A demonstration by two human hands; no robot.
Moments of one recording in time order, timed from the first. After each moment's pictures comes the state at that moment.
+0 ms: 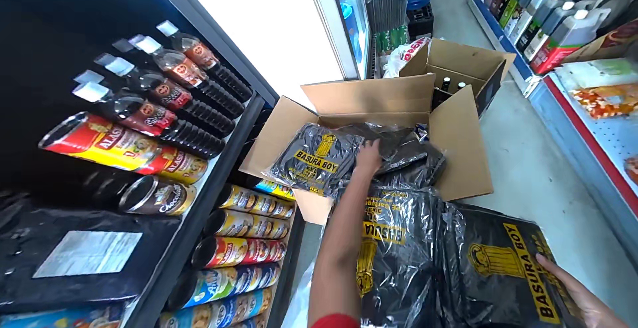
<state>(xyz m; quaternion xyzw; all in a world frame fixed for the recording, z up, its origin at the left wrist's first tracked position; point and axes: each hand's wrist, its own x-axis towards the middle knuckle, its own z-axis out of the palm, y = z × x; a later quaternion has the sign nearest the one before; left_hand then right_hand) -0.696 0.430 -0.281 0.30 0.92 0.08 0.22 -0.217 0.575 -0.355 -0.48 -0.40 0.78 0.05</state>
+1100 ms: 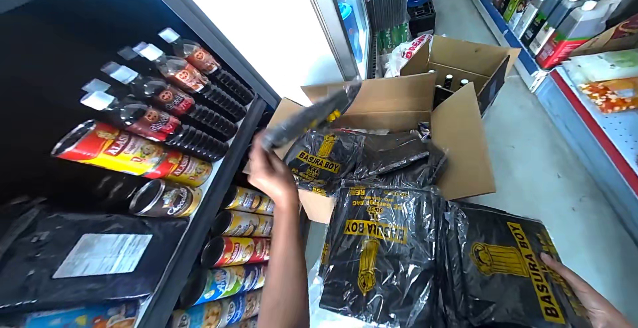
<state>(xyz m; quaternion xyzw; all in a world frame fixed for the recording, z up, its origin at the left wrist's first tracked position) -0.684 0.259 -0.162 0.21 0.83 0.35 -0.38 -0.216 0.572 -0.358 -0.46 -0.39 0.80 0.06</state>
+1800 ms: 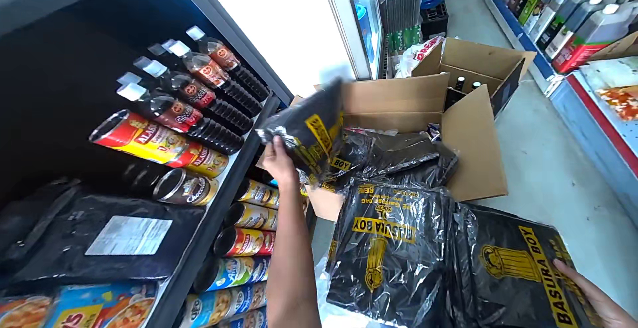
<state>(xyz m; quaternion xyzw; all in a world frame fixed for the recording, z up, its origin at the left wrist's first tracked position) -0.740 0.245 -0.186 0.02 0.78 0.60 -0.21 -0.216 0.576 -0.356 -0.43 -0.39 0.81 0.06</state>
